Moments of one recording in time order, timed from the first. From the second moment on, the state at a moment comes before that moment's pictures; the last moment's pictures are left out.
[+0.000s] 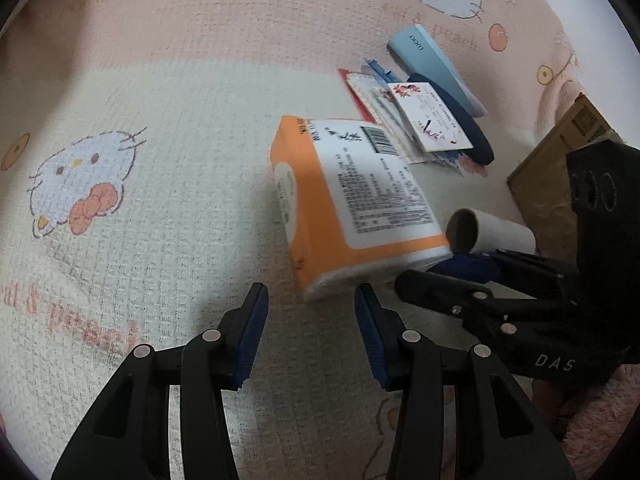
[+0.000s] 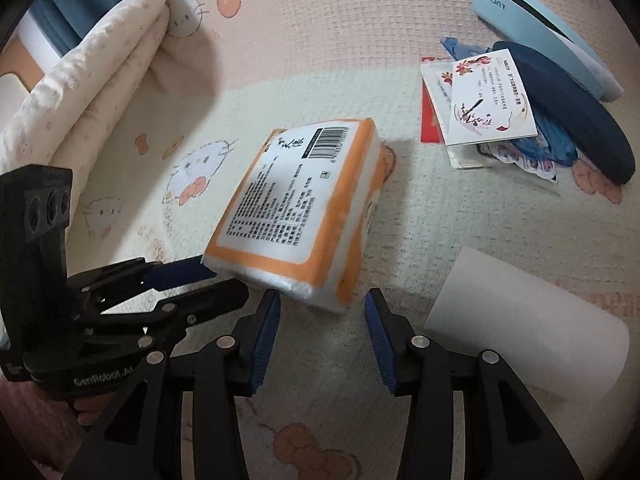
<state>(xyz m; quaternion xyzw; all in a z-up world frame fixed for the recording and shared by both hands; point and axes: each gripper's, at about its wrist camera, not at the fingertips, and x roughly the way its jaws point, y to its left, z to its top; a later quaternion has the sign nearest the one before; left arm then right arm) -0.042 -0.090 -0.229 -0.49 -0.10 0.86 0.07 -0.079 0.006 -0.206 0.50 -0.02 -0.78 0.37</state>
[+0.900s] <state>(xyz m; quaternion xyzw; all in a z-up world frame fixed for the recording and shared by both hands) -0.031 -0.084 -0.106 -0.40 -0.14 0.89 0.14 -0.078 0.028 -0.110 0.47 -0.10 -0.77 0.41</state>
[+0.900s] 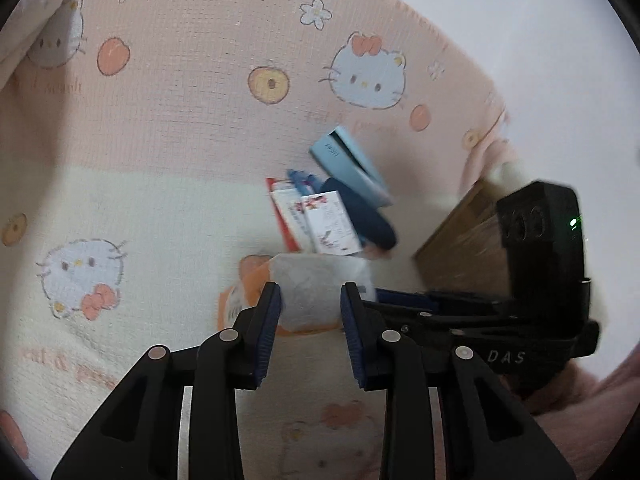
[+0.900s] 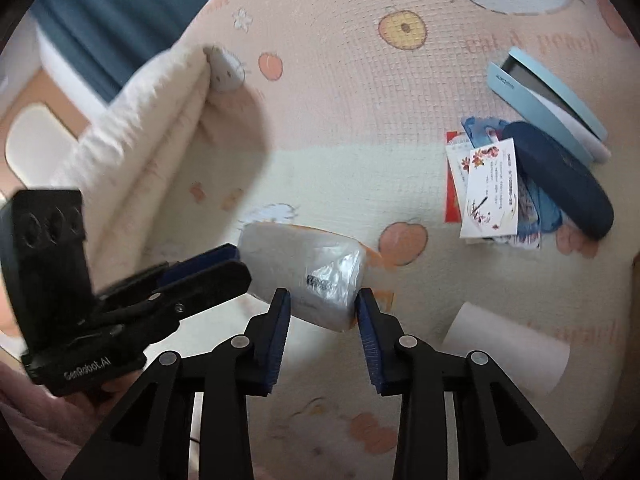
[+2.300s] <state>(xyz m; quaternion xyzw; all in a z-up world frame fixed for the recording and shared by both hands) -0.096 -0.120 -0.229 -0.47 -0.31 0.83 0.05 -0.156 0.008 -0.186 0.53 -0.12 -0.77 0.33</state>
